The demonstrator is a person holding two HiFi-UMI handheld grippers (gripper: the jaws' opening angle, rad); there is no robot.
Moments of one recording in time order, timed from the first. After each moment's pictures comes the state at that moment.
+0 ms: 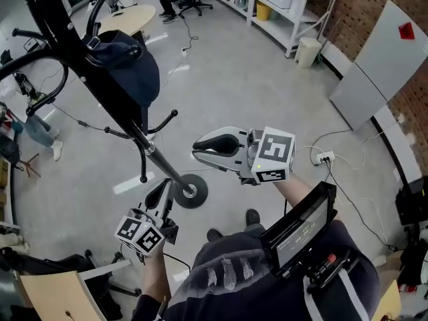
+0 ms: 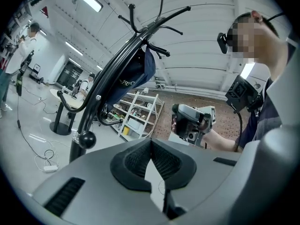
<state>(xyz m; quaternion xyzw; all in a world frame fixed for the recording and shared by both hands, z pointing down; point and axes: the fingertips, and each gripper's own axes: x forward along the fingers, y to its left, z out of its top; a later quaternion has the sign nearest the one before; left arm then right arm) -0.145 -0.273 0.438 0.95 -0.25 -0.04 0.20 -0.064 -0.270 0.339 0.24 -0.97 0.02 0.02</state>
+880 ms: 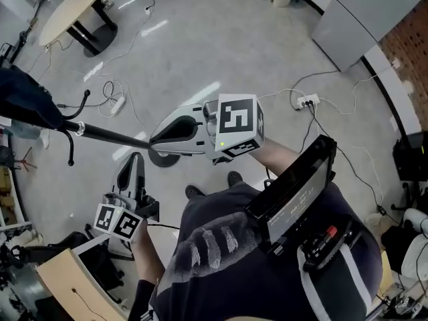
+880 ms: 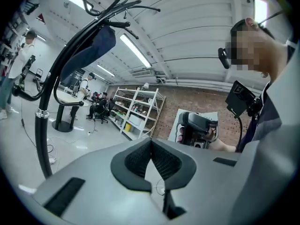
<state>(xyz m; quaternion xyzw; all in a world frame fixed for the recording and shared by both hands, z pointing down) 0.046 -0.170 0.436 0.94 -0.28 0.00 0.19 0.104 -0.138 0.368 0.15 -0.99 0.07 -0.02</state>
